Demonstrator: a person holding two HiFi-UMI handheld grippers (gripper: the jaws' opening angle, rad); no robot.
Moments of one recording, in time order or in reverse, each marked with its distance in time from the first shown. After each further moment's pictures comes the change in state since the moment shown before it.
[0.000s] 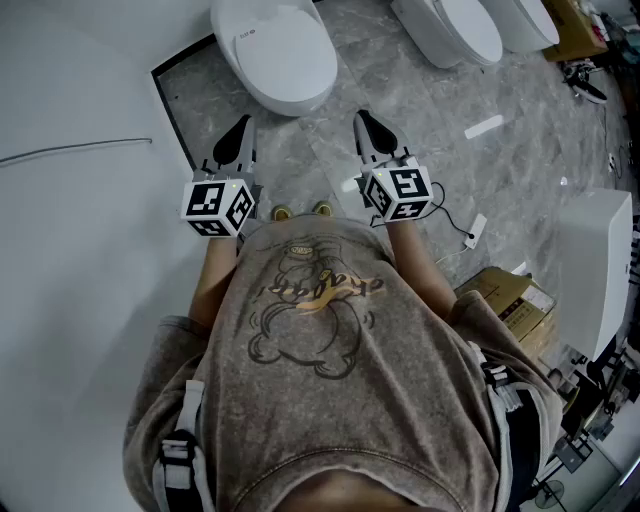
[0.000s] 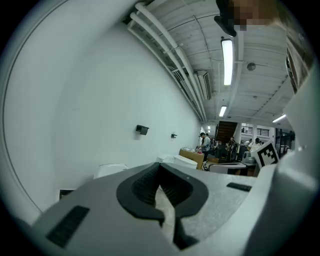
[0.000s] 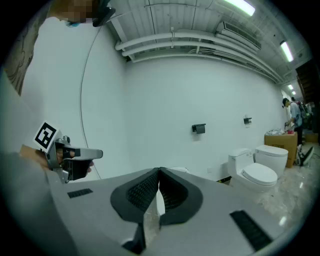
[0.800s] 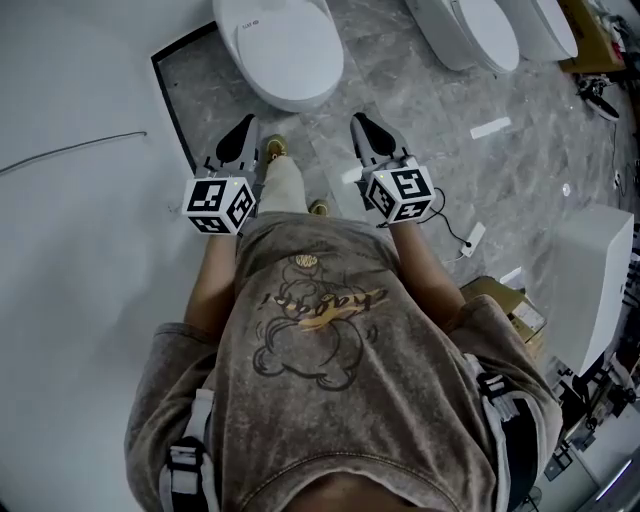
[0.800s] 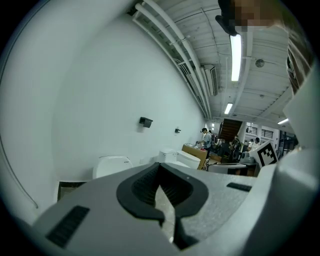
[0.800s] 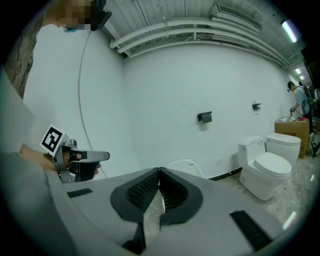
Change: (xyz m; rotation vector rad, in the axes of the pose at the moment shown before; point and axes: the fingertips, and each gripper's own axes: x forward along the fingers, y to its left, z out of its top) left arm 0.059 0.020 -0.041 -0.044 0.058 0.022; right arm 0.052 -0.033 -0.039 0.054 0.064 0.107
